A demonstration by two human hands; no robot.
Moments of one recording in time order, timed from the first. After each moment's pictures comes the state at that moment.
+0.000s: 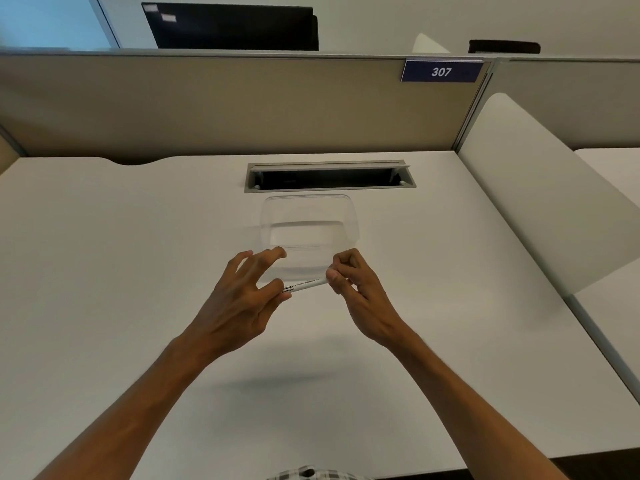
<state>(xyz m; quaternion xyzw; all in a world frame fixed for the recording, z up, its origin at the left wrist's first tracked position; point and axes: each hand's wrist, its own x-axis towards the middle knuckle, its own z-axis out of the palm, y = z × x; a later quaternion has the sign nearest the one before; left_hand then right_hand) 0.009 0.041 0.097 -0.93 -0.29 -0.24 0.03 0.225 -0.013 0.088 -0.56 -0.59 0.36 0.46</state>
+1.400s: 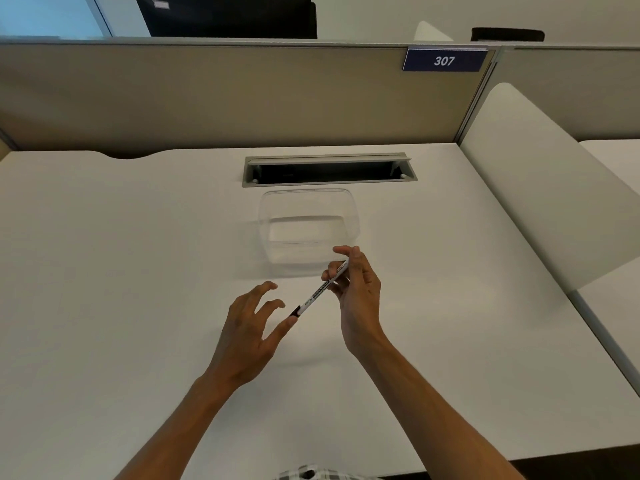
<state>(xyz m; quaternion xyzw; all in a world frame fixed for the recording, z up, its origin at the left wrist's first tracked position) 0.012 0.015 0.019 -0.83 -0.47 -0.24 -0.17 0.189 -0.004 0.080 -0.51 -0.24 0.46 0.69</state>
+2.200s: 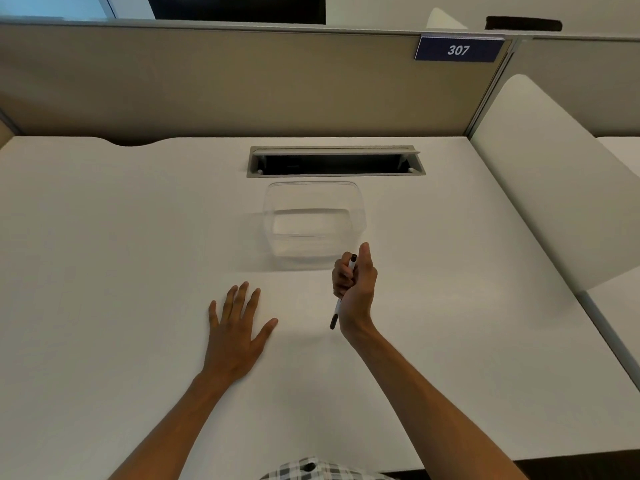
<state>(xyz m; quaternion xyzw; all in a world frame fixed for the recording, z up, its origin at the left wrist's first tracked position) -0.018 0.028 -0.052 -0.81 -0.57 -0.11 -0.10 0.187 0.010 0.066 -0.50 -0.27 0.45 0.69</state>
